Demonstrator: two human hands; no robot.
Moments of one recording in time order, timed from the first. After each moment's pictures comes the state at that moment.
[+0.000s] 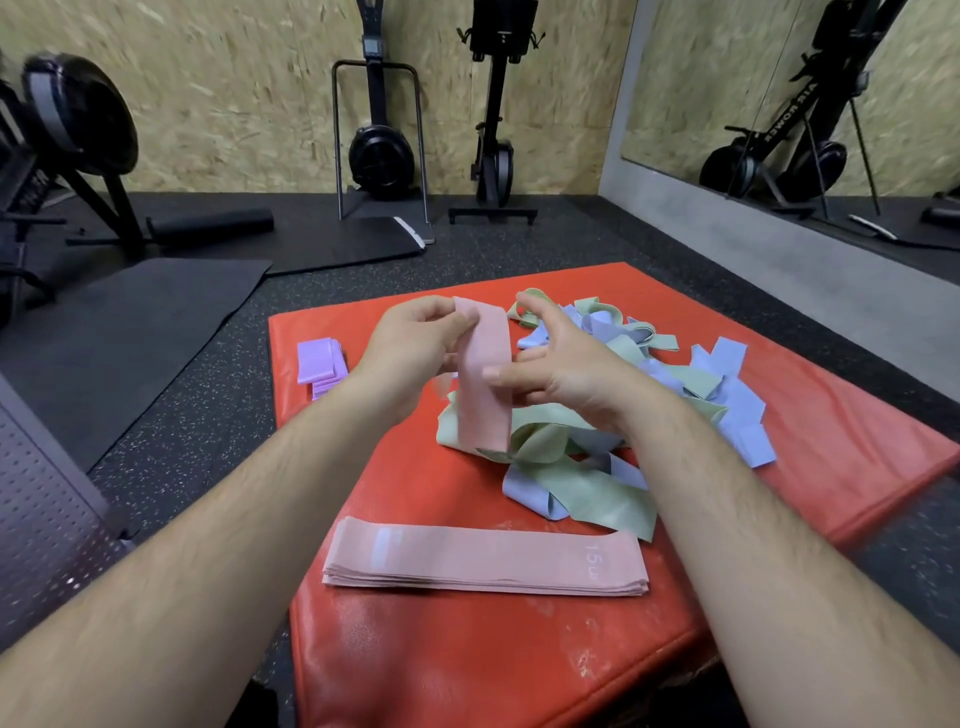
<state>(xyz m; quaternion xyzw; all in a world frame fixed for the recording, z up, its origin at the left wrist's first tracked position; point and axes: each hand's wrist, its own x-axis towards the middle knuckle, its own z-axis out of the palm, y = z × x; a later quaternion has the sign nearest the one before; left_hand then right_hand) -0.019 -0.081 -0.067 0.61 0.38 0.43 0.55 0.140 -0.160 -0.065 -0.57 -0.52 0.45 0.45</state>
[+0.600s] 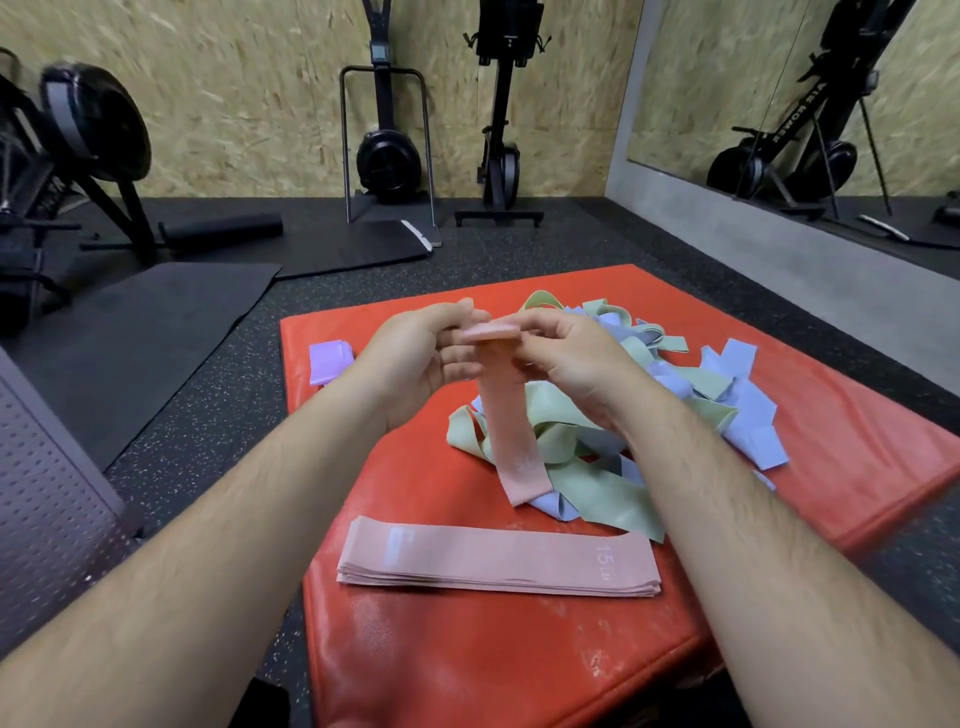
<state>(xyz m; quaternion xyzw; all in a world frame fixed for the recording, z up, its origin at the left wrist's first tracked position) -0.037 -0.094 -0.050 0.53 0.33 0.38 0.68 0.128 -0.151 -0.062 -0.55 -0.54 0.38 0.51</state>
